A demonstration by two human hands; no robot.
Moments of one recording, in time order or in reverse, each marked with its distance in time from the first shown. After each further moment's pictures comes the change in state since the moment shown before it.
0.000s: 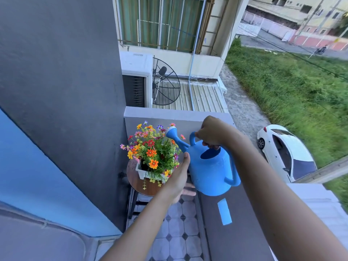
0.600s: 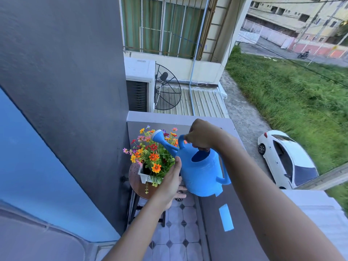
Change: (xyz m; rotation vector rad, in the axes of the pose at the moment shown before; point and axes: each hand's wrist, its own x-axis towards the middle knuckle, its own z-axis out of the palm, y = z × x) left_hand -0.011 -0.003 -0.027 0.015 0.093 0.068; right_hand 0.011 -0.026 0.016 -0.061 0.009 -0.129
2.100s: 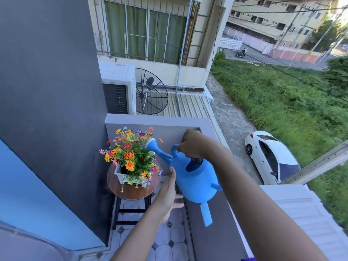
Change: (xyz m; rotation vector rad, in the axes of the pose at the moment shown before) left_hand -0.030 -0.036 0.092 -0.104 -0.016 -0.009; right_hand -0.062 0.073 -0.008 0.023 -0.016 0.043
